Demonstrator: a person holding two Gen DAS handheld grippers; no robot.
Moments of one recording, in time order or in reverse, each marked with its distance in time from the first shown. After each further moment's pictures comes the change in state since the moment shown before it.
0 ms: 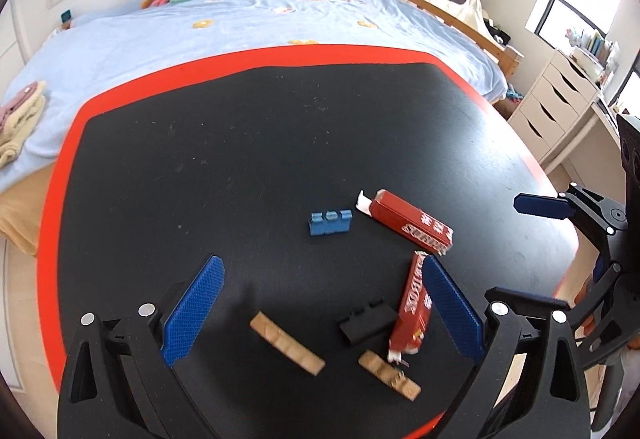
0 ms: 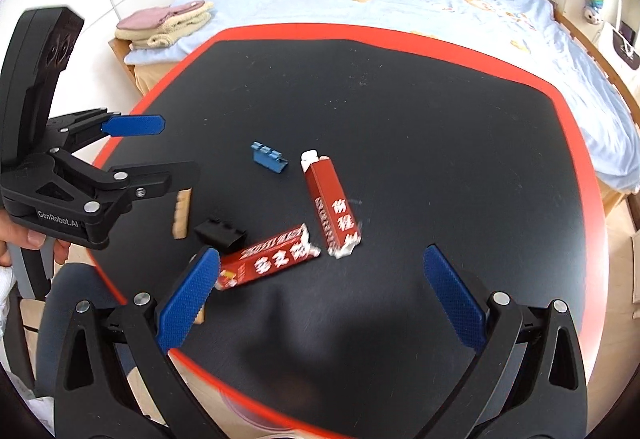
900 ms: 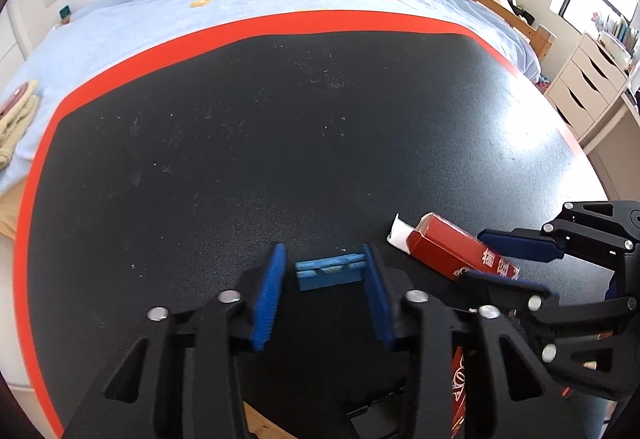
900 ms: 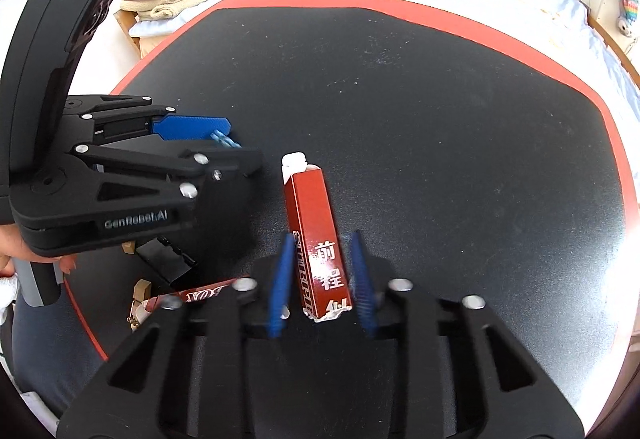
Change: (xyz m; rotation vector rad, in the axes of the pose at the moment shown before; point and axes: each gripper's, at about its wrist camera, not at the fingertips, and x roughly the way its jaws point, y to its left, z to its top) left arm 0.065 0.004 0.014 0.006 0.064 0.082; right arm 0.067 -0.011 0.020 -0.073 0.074 0.047
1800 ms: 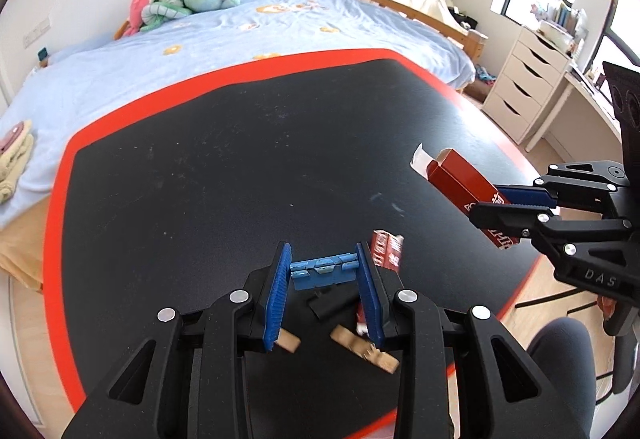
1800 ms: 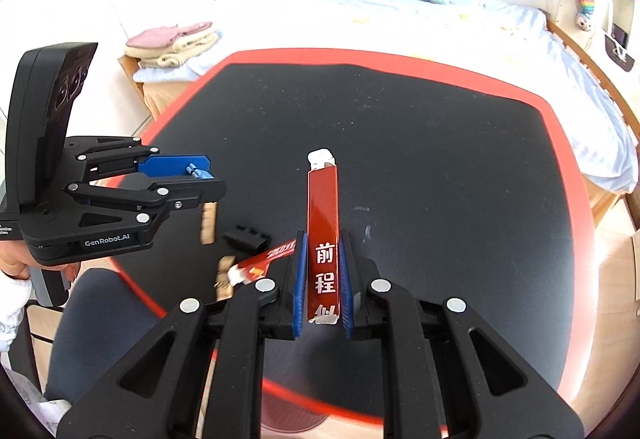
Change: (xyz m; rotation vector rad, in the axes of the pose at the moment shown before) left arm -0.104 -0.016 -0.042 0.125 -0.110 -0.114; right arm -0.115 0.034 -0.043 0.096 -0.157 -0.041
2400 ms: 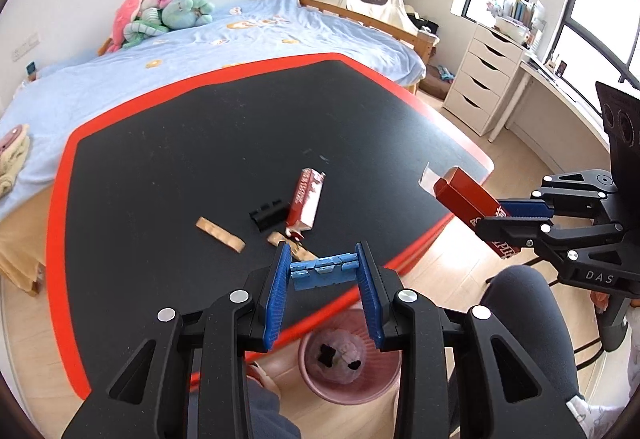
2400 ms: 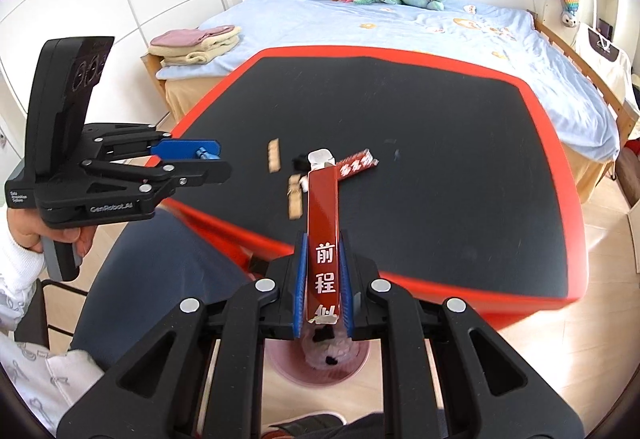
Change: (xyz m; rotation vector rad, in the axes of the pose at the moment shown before) left arm -0.068 -0.042 -0.068 0.060 -0.044 -0.087; right arm -0.080 0.058 -0.094 0.016 -0.031 0.007
